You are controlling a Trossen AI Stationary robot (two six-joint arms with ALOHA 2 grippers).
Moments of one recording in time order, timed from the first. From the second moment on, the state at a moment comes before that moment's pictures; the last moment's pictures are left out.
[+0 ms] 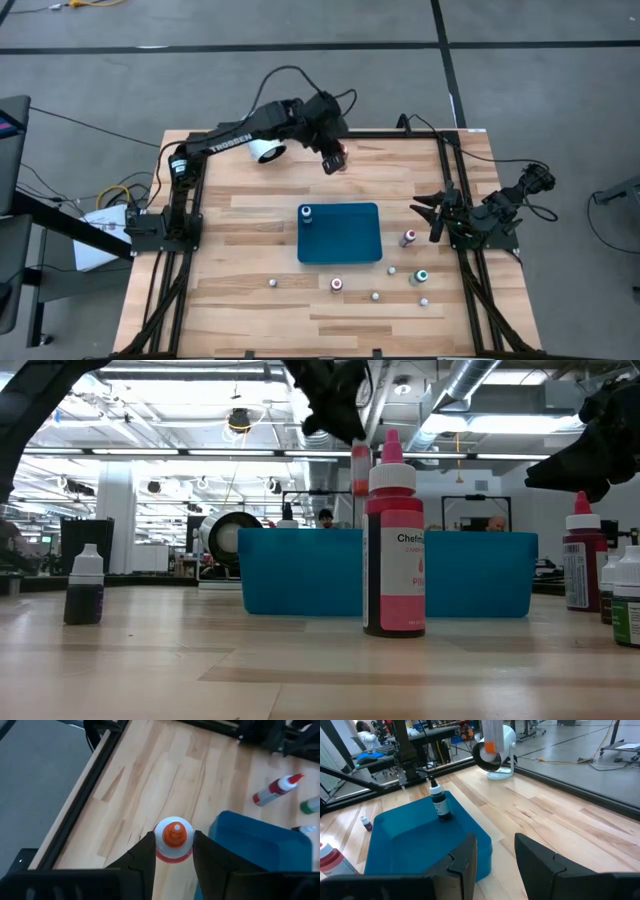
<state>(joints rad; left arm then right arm) 0.34 2.00 2.16 -0.97 0.05 -0.02 0.59 0.01 0.16 -0.54 0.92 0.45</state>
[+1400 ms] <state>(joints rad) 0.03 1.99 2.35 -1.14 0.10 0.01 0.59 0.01 0.16 -0.54 0.91 0.45</state>
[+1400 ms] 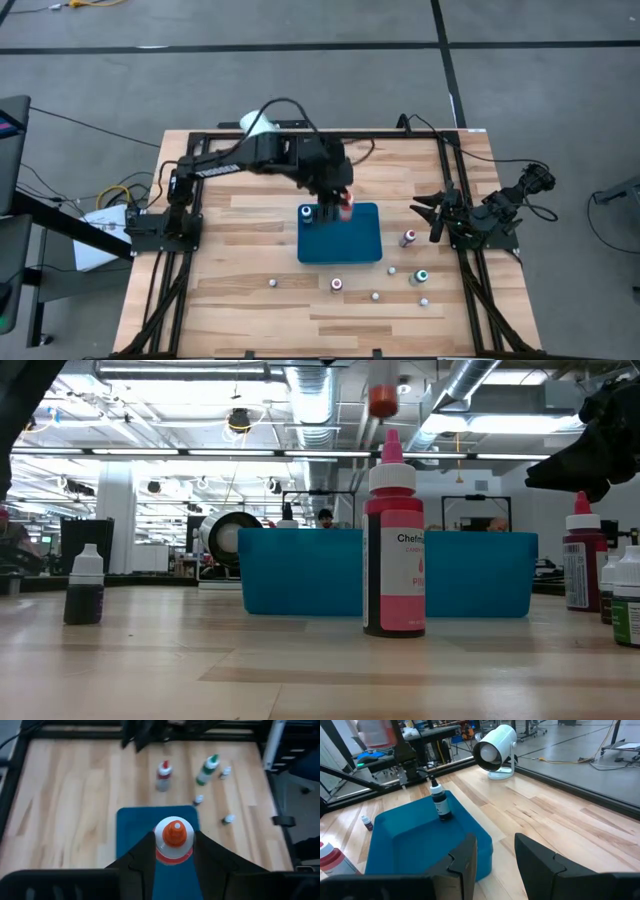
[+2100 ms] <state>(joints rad) -0.10 2.00 2.35 -1.13 -0.08 -0.11 0.59 0.01 0.16 -0.54 0.91 0.45</state>
